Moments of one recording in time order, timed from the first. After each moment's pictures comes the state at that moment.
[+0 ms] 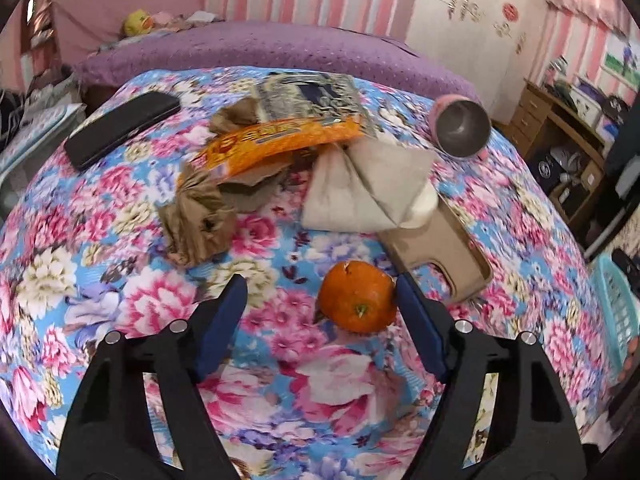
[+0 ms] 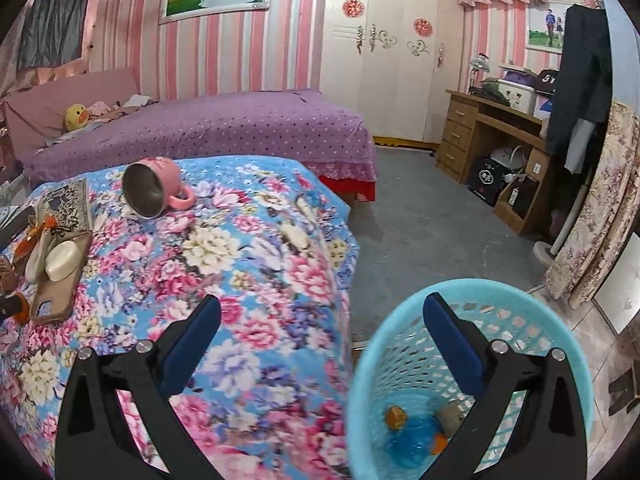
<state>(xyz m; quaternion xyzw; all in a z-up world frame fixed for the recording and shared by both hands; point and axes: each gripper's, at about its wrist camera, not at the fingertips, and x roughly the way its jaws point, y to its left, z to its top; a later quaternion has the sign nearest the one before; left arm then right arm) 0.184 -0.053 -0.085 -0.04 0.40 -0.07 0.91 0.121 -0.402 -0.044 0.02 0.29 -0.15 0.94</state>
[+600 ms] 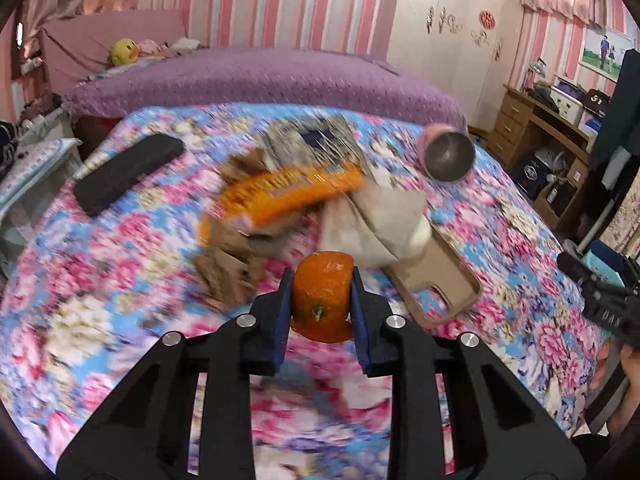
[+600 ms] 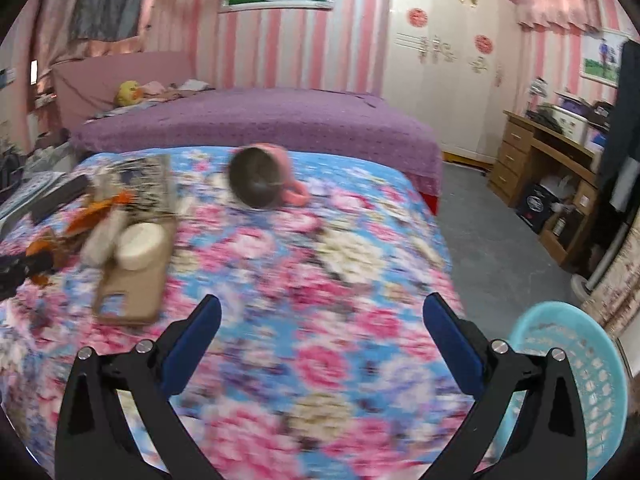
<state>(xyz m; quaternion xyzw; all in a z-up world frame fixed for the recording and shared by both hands) 0.176 -0.022 -0.056 -0.03 0.35 -0.09 0.93 0.147 -0.293 -0.046 -0.02 0.29 -0.06 0.95</state>
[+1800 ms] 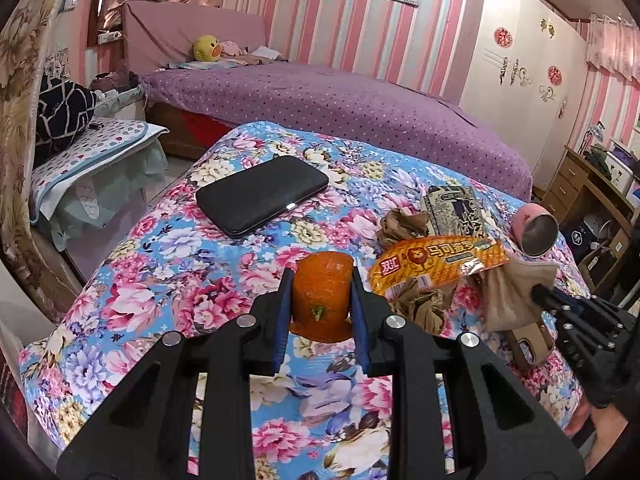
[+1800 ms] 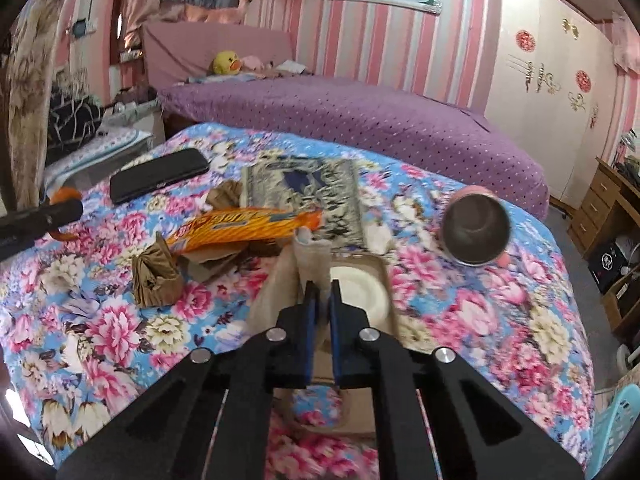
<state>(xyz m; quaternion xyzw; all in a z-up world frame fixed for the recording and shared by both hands) 0.184 0.094 -0.039 -0.09 0.32 0.02 0.94 0.205 -0.142 -0.045 -0.08 0.31 0.09 0.94</state>
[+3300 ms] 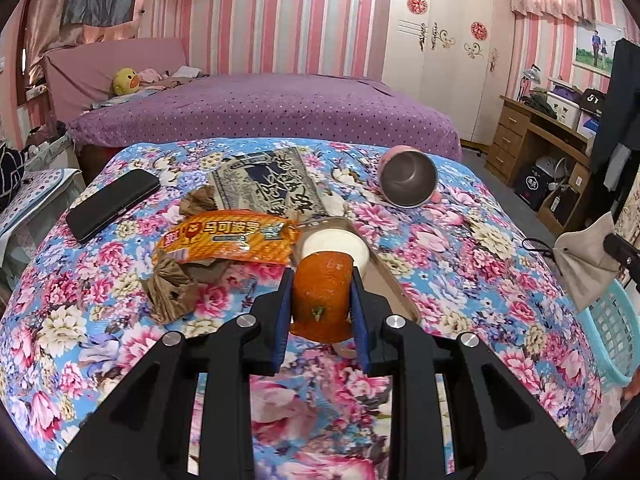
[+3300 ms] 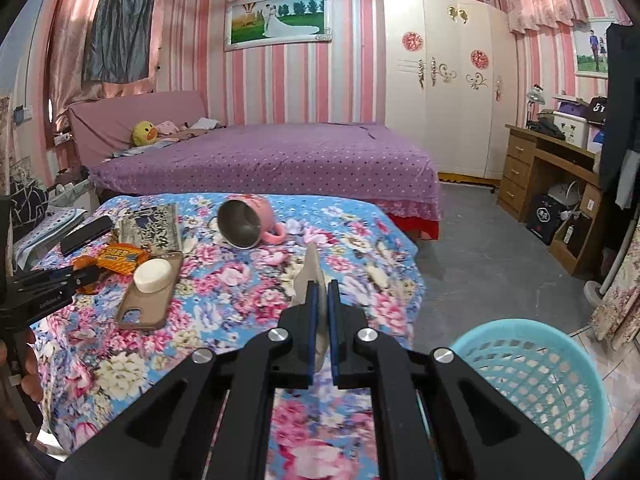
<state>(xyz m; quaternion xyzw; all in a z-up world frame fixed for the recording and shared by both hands) 0.161 -0.091 -0.038 -0.01 0.31 -0.09 0.95 0.089 -0.371 -0.003 0.01 0.23 -0.03 0.97</state>
